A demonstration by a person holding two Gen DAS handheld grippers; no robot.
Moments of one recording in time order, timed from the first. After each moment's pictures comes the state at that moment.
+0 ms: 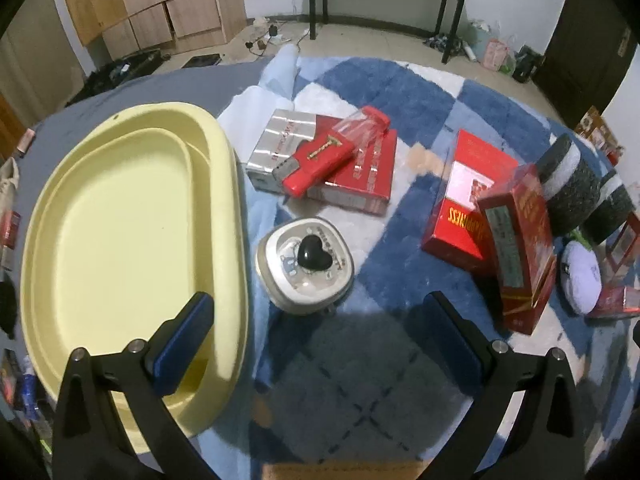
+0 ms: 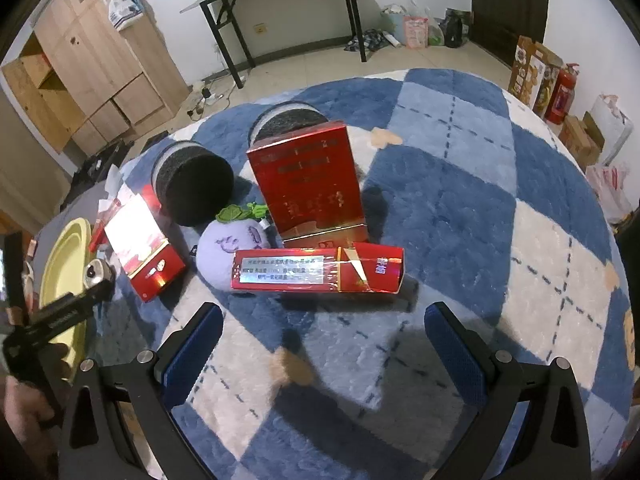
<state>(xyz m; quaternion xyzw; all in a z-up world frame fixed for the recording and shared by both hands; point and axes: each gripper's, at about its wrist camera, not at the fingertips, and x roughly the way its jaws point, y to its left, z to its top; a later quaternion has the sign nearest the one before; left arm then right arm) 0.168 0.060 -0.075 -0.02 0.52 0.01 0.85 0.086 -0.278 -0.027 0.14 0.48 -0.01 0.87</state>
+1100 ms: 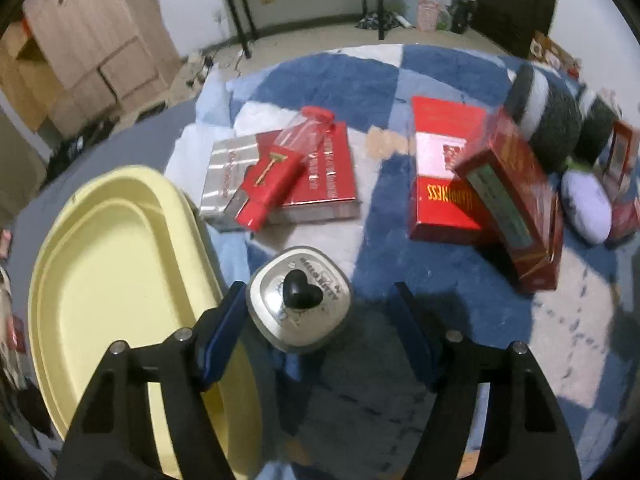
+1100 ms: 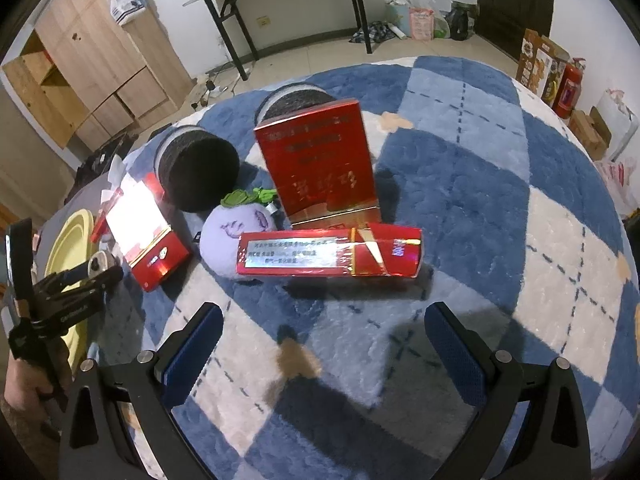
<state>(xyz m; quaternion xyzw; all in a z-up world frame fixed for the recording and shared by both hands) 0.176 0.040 -0.084 0.13 0.50 -0.08 0.85 0.087 -0.264 -0.040 0.14 0.50 0.00 0.86</state>
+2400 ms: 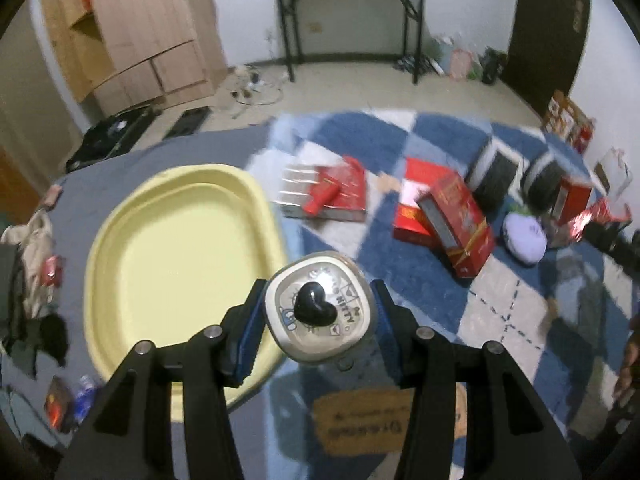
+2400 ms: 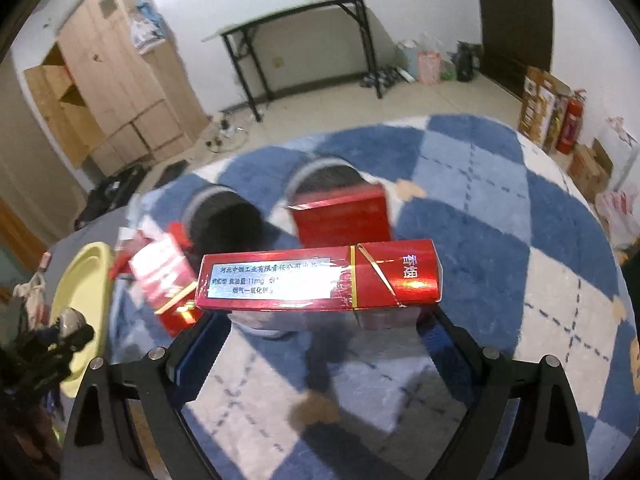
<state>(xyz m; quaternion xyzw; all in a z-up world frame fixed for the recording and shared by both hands) 0.089 0.073 0.013 0.04 0.46 -0.02 0.89 0.073 -0.256 -0.009 0.14 0.41 0.03 0.90</state>
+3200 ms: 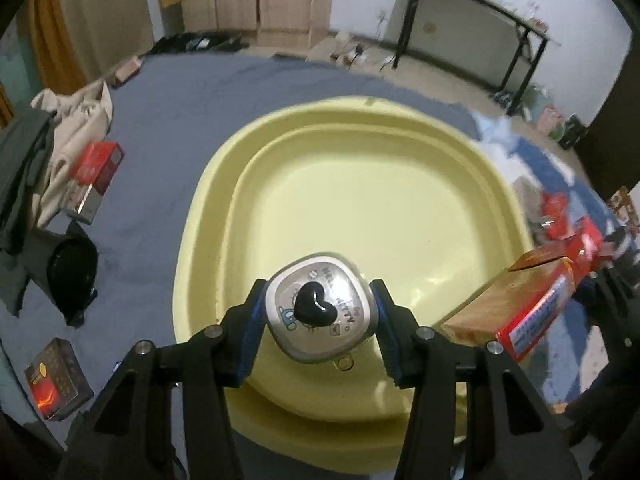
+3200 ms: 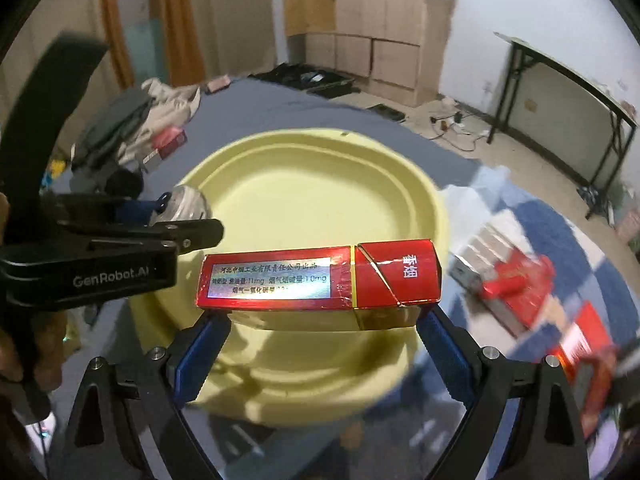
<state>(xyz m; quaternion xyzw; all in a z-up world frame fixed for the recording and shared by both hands) 0.116 0.270 -0.065 -0.10 0.50 0.10 0.86 0.094 0.070 -0.040 -0.16 0.38 0.34 0.84</state>
